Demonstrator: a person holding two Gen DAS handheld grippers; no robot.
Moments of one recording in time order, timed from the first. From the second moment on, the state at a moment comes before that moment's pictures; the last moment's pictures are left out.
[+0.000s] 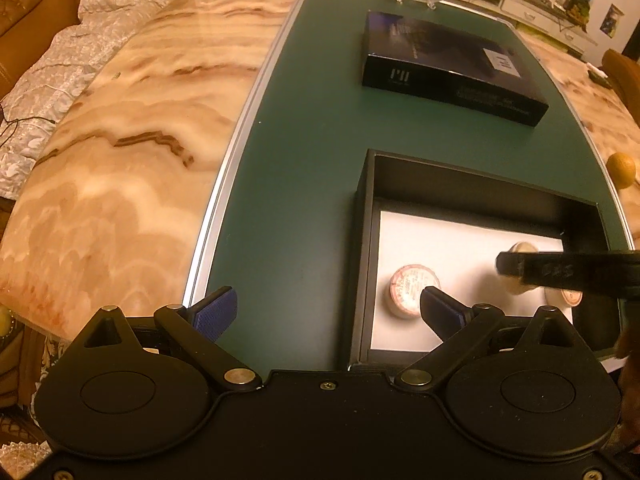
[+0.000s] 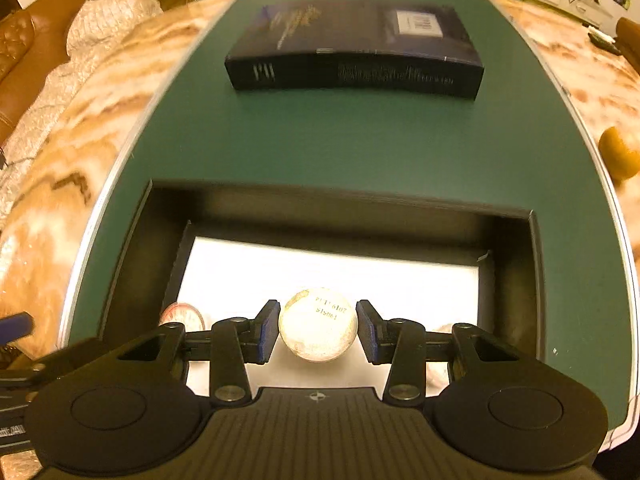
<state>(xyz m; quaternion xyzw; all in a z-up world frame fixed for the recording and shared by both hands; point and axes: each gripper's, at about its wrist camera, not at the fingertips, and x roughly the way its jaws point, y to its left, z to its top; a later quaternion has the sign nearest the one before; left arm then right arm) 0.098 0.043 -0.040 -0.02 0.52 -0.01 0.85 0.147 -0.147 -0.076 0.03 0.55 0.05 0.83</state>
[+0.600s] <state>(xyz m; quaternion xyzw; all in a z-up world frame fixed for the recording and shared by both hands) 0.094 0.046 -0.041 -0.02 0.52 -0.01 0.85 0.141 -0.134 -0.099 0.01 0.57 0.03 0.82</state>
